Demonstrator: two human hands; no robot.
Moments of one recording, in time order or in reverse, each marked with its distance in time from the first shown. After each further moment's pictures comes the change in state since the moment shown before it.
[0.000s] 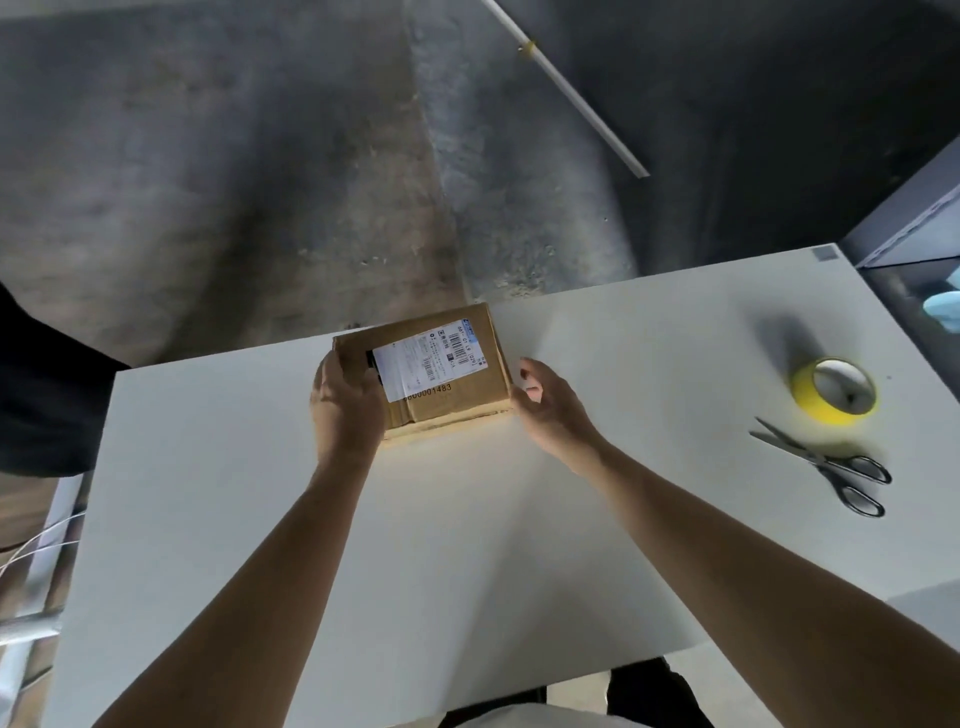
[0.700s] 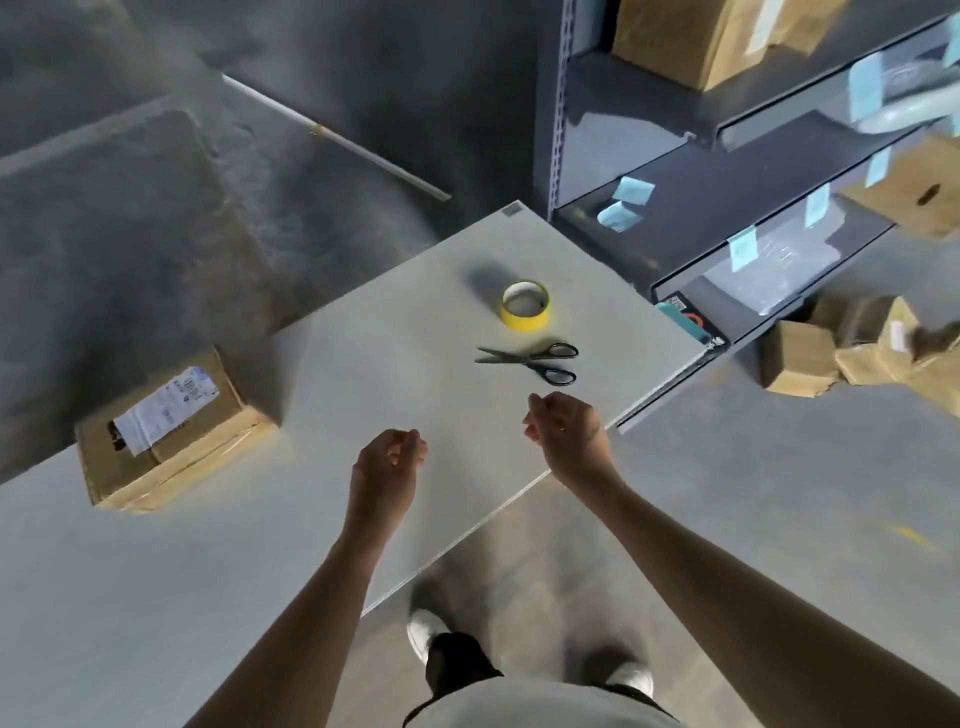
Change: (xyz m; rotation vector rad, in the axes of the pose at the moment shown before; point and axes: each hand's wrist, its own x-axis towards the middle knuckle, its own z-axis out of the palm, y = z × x) left_hand -0.283 0.128 0.144 -0.102 -0.535 0.245; right_hand -0.232 0.200 -0.200 0.379 0.609 0.112
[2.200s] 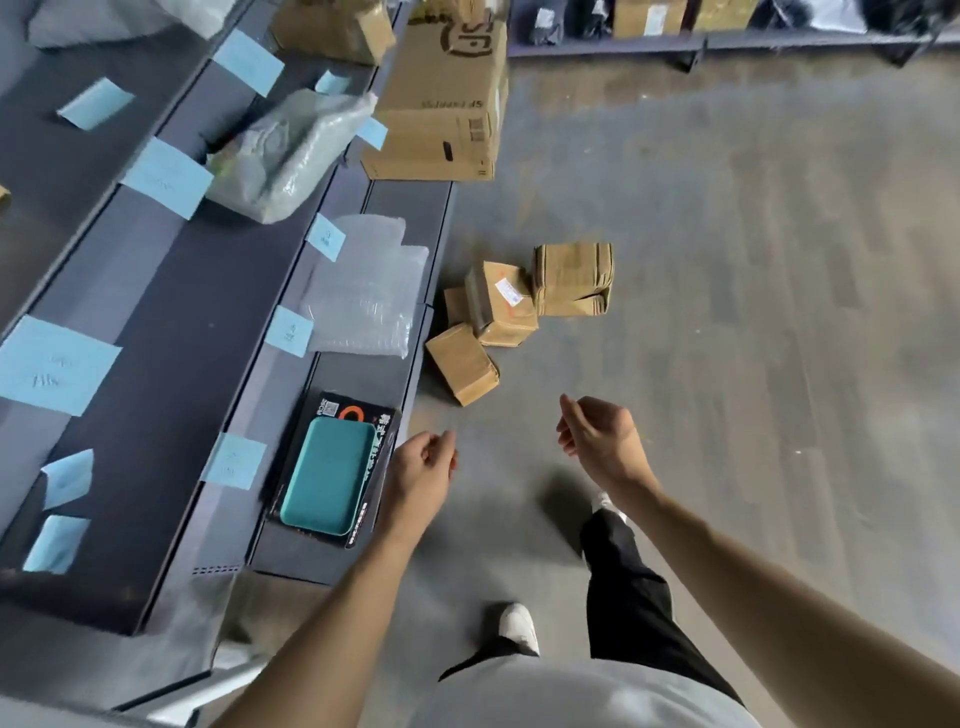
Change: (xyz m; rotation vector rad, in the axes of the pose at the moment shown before) left_hand -0.027 0.439 0.701 0.209 -0.793 0.275; right_hand 0.183 0.246 -0.679 0.325 0.738 0.341
